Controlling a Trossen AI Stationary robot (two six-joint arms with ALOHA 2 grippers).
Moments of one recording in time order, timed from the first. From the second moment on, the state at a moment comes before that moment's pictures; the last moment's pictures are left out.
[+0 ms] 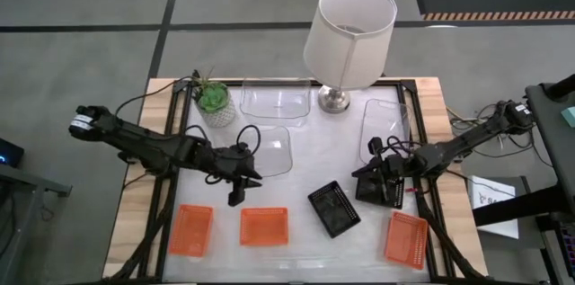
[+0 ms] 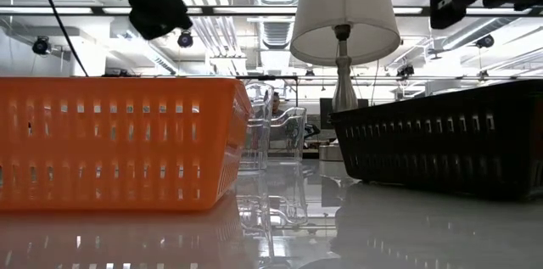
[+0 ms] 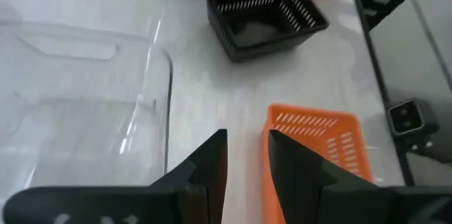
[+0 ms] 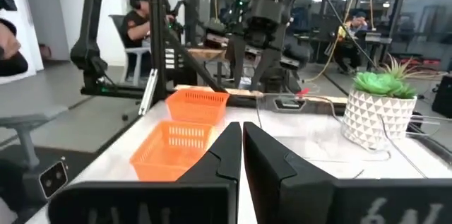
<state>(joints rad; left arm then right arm) -0.25 1.19 0.86 -0.34 -0.06 -0.39 0.41 0.74 0.20 0.59 0.24 -0.05</state>
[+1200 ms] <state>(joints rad) -0.31 1.38 0.96 -0.53 -0.22 -0.33 0.41 0.93 0.42 0.62 0.21 -0.37</state>
